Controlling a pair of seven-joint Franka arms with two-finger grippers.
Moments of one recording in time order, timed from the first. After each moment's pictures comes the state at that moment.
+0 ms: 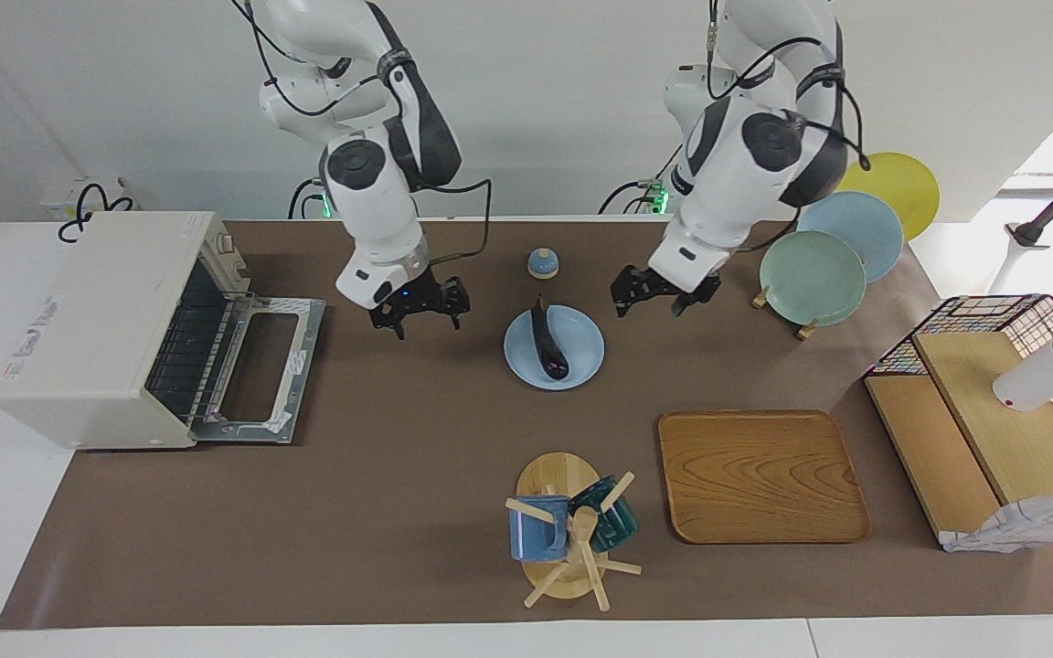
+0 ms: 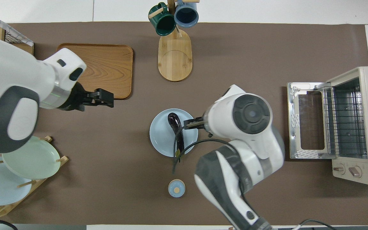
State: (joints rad) left arm -0.21 0.01 -0.03 -1.82 -0.21 1.82 -0.17; right arm 0.60 0.16 0.01 -1.90 0.08 2.20 0.44
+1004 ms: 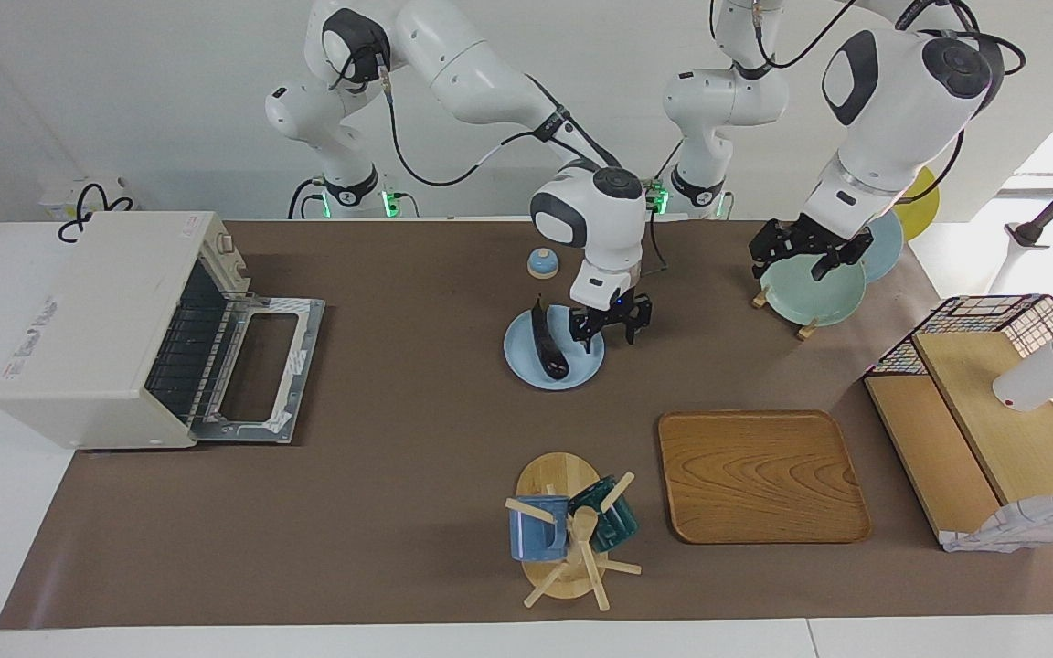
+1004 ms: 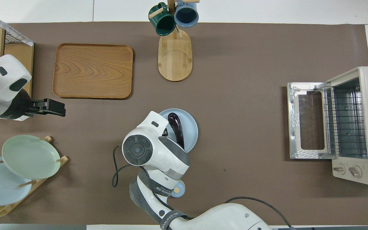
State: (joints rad) left arm -0.11 -0.08 -0.03 -1.85 -0.06 1.72 -0.04; right arm 0.84 0.57 0.00 -1.68 -0.10 2.40 0.72
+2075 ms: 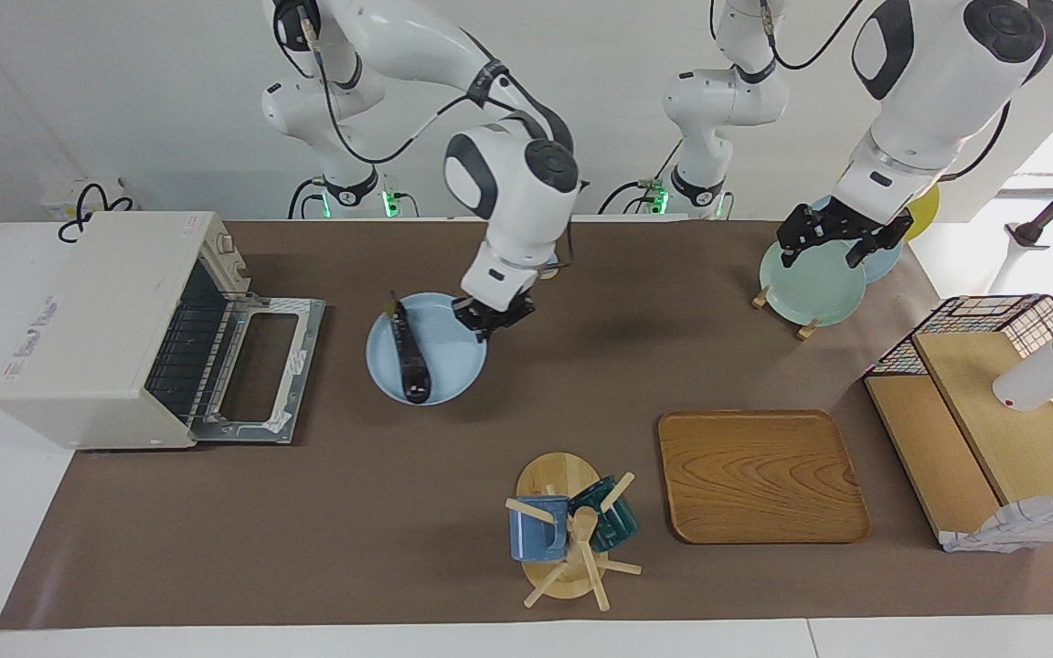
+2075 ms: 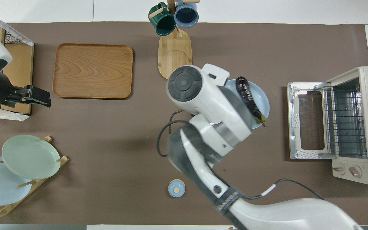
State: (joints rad) left arm -0.10 0.00 -0.03 -1.63 -0.02 1.56 -0.04; right arm 0.53 0.33 -0.02 -1.58 -0.23 1.73 0.30
